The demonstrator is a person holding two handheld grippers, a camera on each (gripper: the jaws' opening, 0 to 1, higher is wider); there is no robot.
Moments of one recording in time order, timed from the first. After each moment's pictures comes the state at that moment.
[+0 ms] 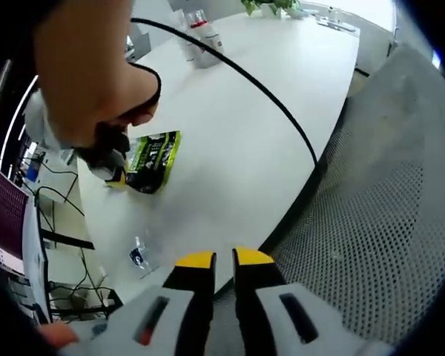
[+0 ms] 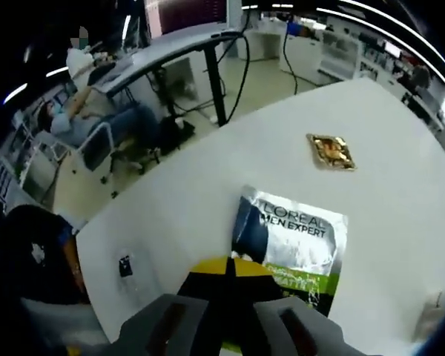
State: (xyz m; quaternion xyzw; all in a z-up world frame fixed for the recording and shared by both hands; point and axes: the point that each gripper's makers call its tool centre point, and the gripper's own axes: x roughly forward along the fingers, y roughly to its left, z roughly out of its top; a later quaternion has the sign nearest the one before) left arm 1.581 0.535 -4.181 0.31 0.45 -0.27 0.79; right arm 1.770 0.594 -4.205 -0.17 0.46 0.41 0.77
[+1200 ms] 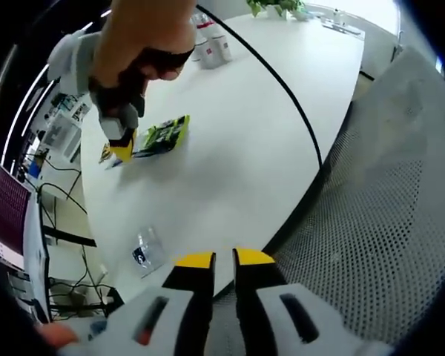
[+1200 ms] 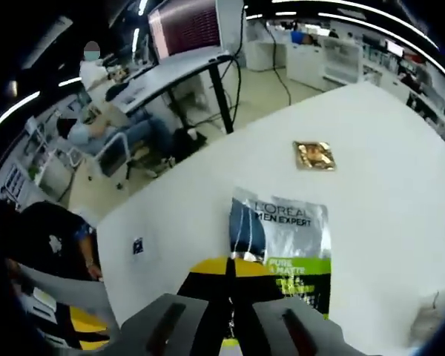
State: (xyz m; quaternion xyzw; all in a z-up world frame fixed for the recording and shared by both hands) left arm 1.584 0.536 -4.179 0.30 0.45 -0.26 0.80; right arm 1.759 0.557 -4.192 -0.19 0.46 0.47 0.73
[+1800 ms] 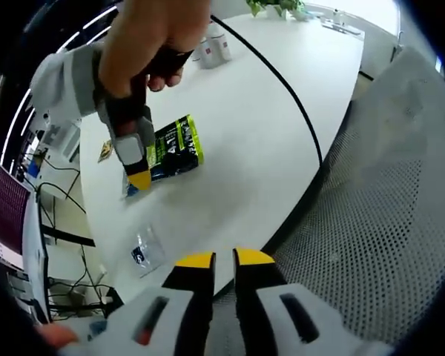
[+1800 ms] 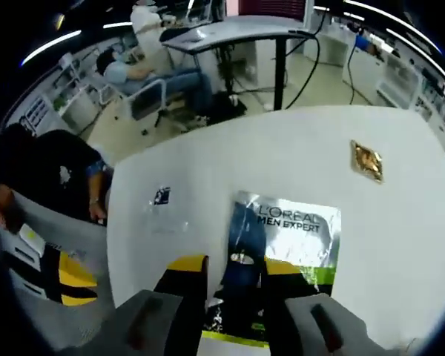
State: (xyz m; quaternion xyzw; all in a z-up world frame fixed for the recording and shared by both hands) left arm 1.583 0.536 -4.179 0.30 0.45 -0.26 0.80; right arm 1.752 0.554 -4.202 -0.29 0.43 0.53 0.67
